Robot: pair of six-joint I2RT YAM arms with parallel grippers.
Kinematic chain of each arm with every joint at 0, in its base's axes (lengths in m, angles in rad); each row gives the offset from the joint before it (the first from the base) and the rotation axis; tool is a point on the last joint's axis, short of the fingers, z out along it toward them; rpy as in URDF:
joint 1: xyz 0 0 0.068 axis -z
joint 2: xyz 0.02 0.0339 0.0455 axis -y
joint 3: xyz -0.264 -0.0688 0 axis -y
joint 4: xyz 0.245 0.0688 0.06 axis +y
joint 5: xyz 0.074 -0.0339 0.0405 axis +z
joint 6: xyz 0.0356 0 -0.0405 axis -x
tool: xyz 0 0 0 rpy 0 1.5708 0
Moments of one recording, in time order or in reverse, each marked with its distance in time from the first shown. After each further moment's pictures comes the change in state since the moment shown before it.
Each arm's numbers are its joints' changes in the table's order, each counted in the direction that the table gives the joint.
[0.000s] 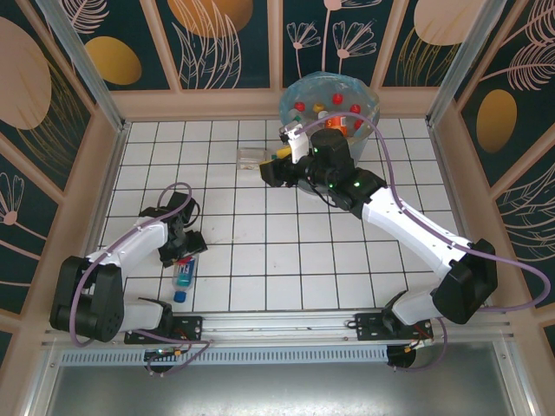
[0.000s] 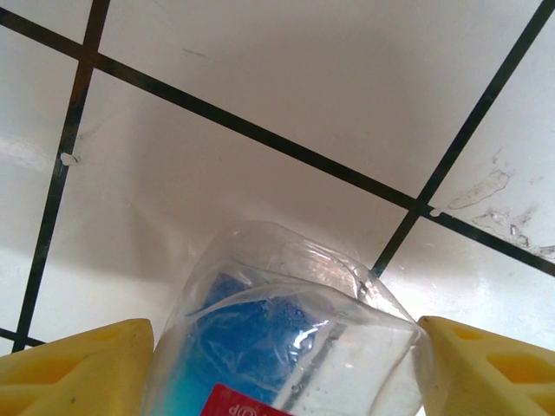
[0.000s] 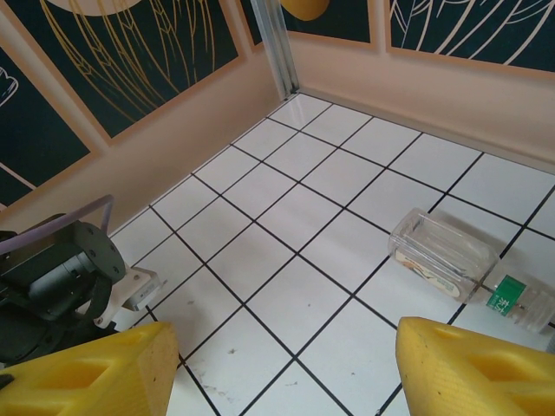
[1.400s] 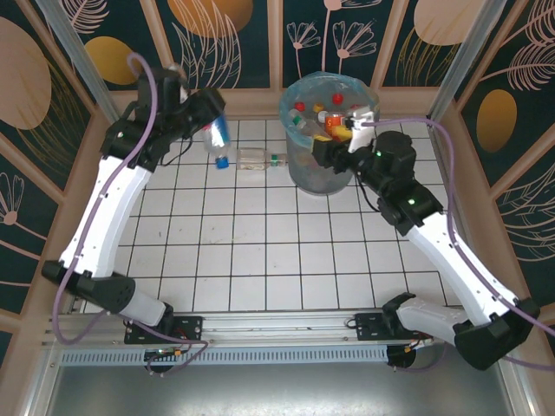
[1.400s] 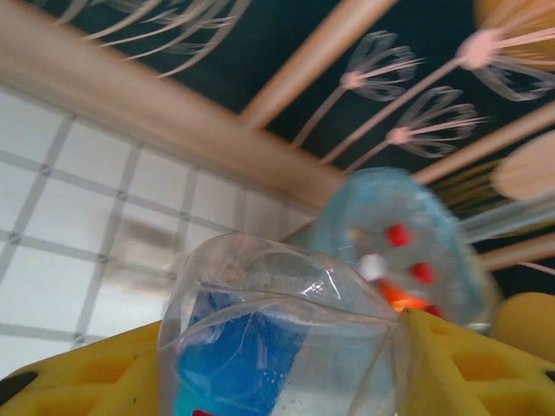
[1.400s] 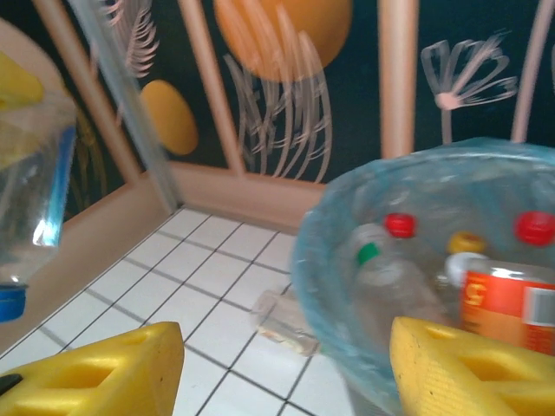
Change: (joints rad) left arm 0.160 -0.232 1.279 -0.012 -0.038 0.076; right arm 0.218 0.332 -0.118 -0.020 -0.154 0.017
